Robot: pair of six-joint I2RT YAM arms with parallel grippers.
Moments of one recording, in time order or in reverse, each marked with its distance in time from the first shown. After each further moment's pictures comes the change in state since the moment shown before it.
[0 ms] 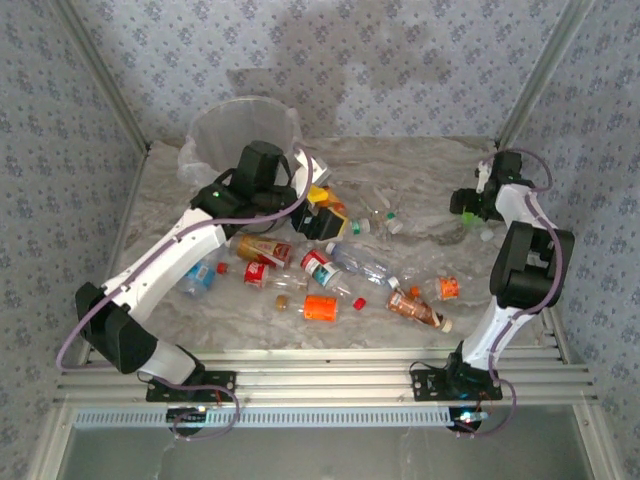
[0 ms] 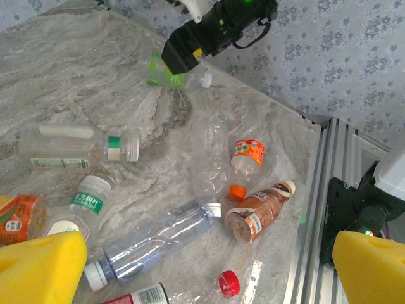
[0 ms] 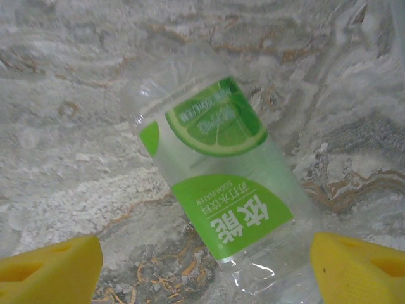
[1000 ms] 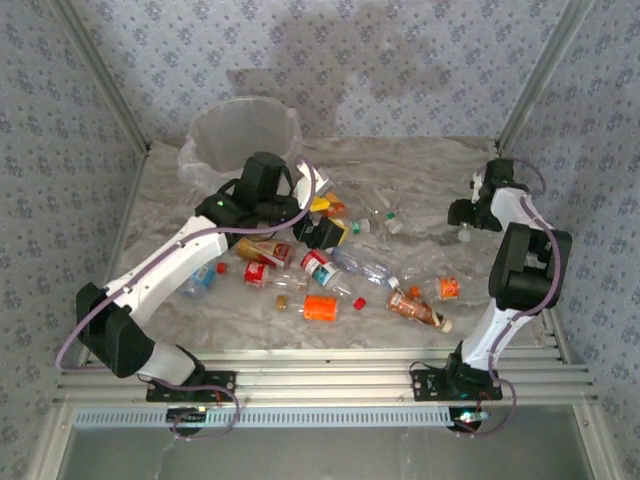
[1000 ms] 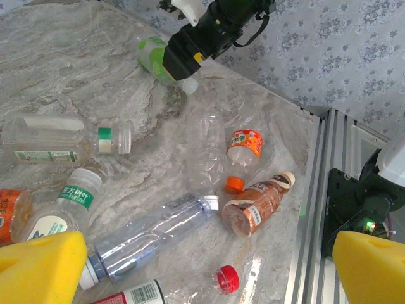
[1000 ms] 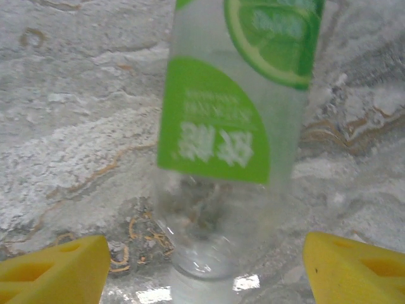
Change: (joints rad) left arm -0.015 -0.025 -0.103 0.074 0.002 -0.002; right arm 0.028 -0.031 -0.066 -0.055 0.069 0.029
